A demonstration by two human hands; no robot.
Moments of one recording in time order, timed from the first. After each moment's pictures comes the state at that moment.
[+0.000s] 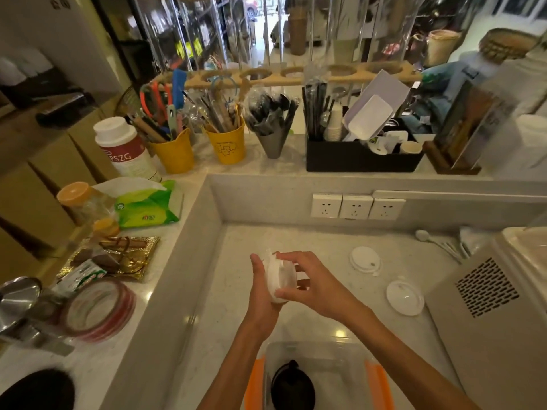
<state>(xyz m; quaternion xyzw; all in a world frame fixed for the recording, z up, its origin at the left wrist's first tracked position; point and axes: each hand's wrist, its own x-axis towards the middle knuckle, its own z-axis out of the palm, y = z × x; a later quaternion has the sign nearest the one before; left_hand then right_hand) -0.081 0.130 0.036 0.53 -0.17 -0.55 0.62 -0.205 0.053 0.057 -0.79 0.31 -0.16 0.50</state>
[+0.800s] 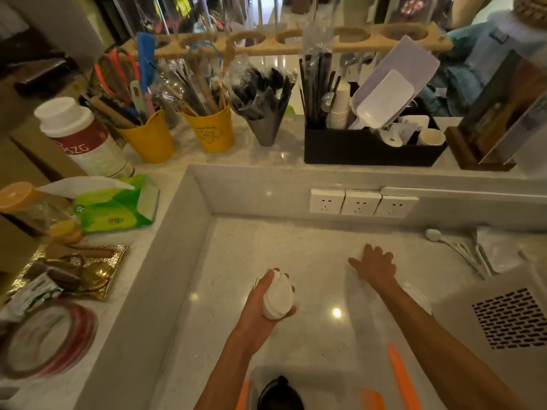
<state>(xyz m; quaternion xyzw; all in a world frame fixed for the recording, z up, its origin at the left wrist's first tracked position) -0.069 0.097 -0.012 0.47 -0.04 -0.64 0.60 -0.262 -0.126 -0.073 -0.71 0.67 0.11 0.21</state>
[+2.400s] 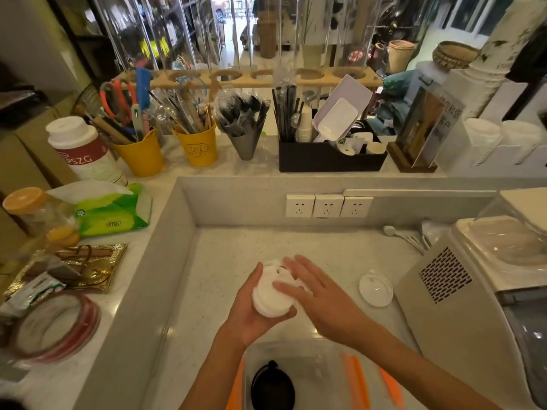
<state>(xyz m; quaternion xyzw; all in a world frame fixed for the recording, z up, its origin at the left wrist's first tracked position) -0.087 0.129 0.028 0.31 -0.05 -0.77 0.56 -0.274 0.059 0.037 -0.96 0.20 -0.17 0.08</state>
